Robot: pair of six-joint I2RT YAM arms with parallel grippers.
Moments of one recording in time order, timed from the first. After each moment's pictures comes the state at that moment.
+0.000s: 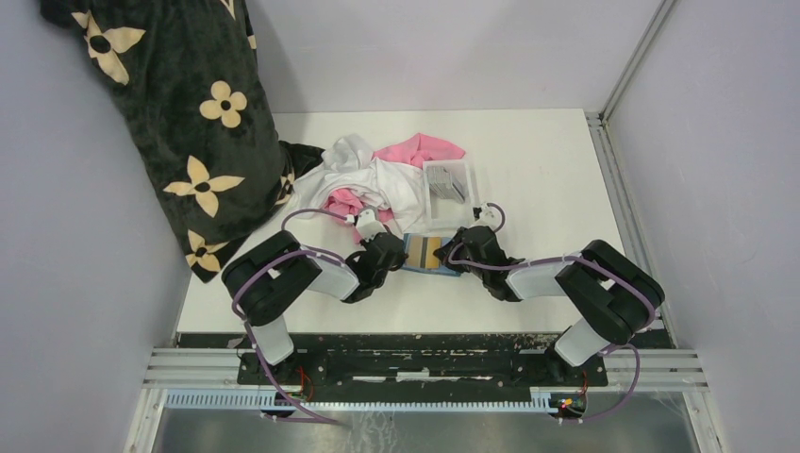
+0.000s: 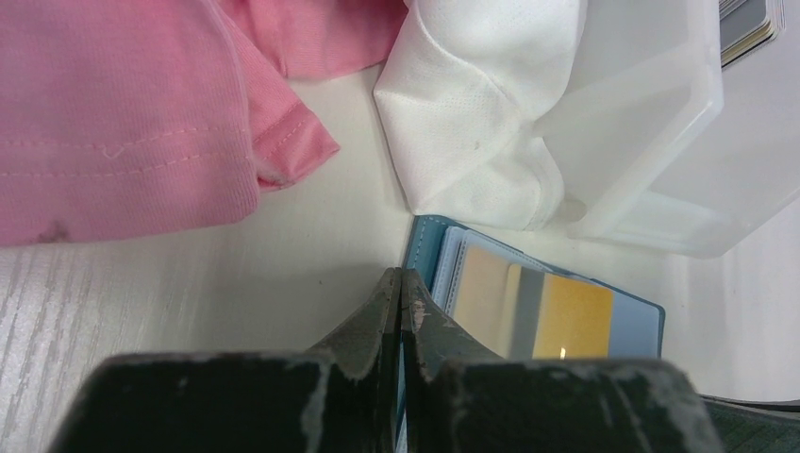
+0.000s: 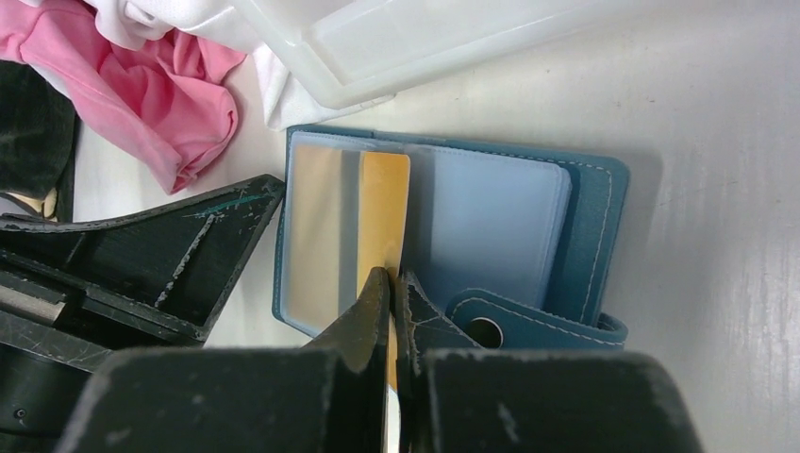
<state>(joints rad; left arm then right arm) -0.86 1.77 0.58 0.61 -0.54 -0.96 0.71 1.59 0.47 0.54 0.14 0.94</state>
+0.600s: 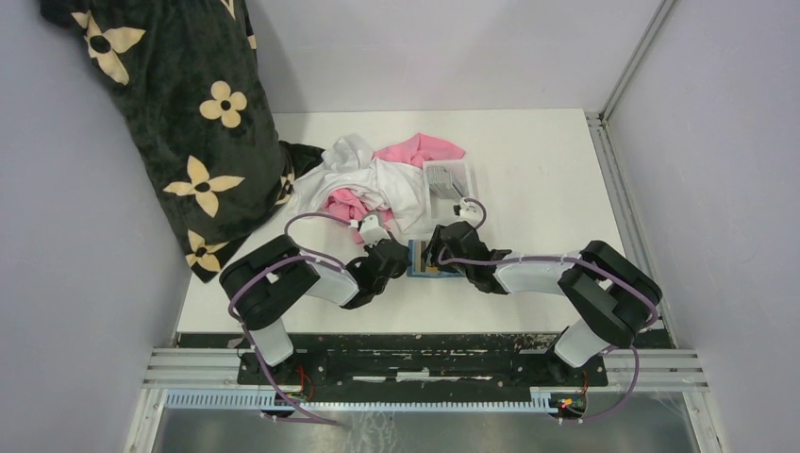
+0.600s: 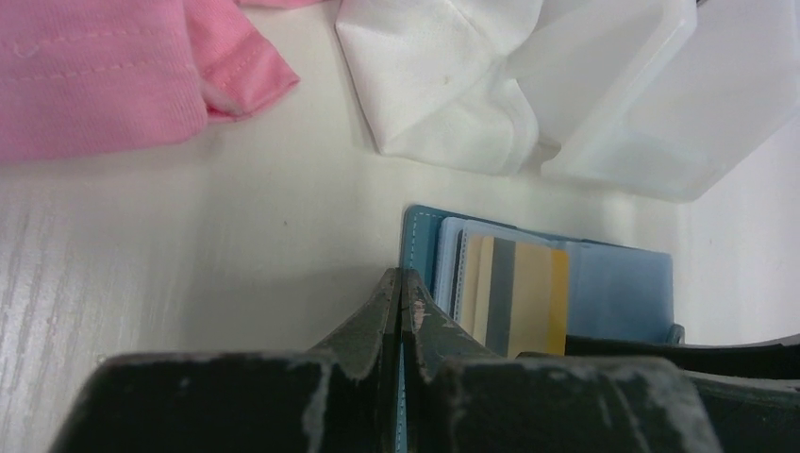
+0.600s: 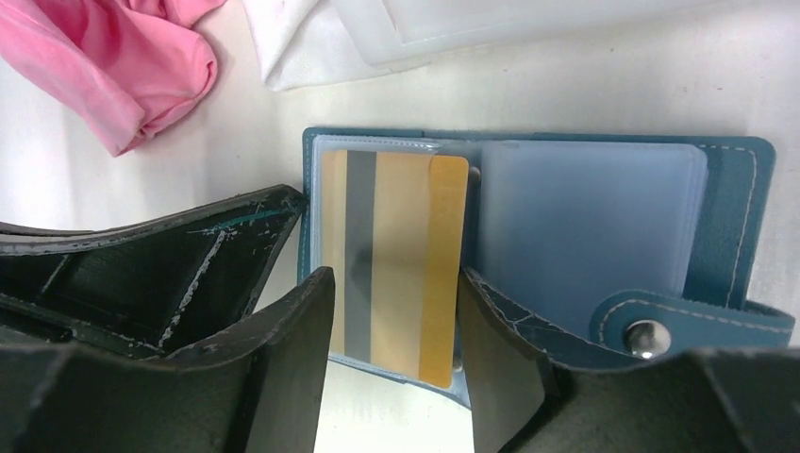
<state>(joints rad) -0.90 1.75 0.55 0.61 -0.52 -0.98 0.81 1.59 0.63 0.26 0.24 0.86</state>
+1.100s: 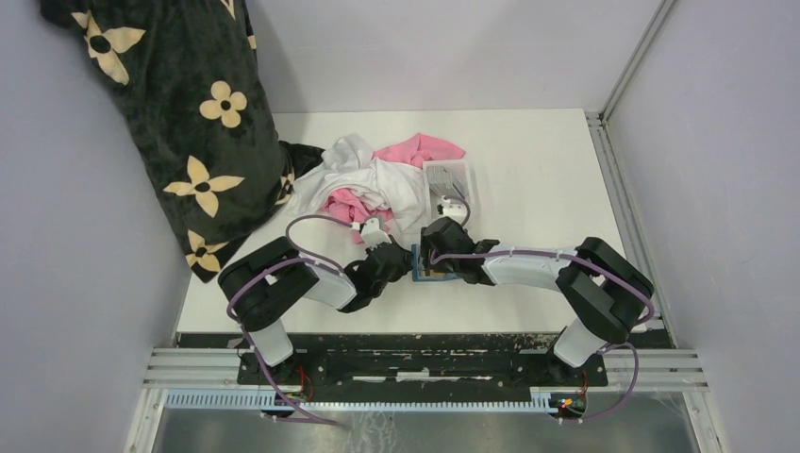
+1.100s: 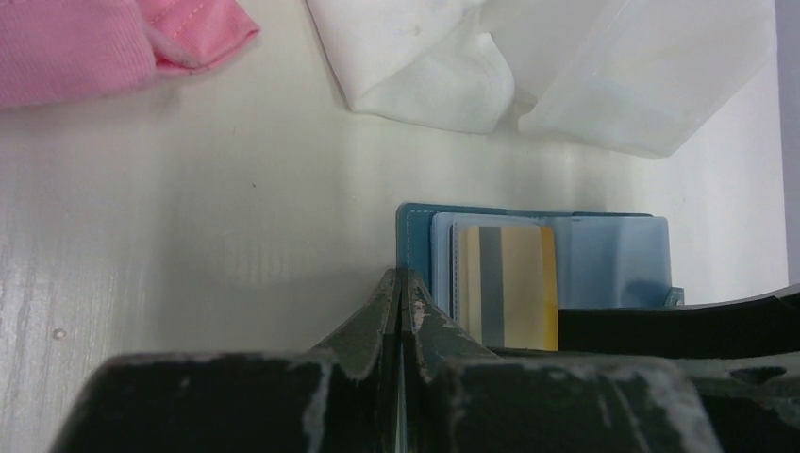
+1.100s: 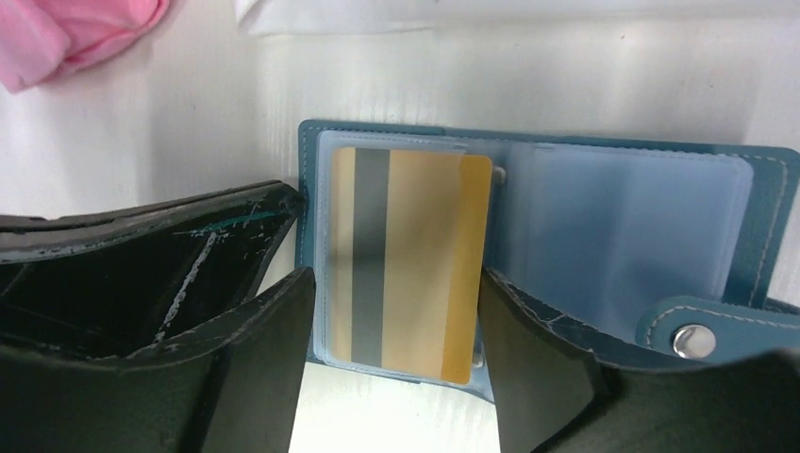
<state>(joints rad) -0.91 1.74 0.52 0.66 -0.45 -0.99 0.85 1.61 0.78 -0.03 0.29 0.77</state>
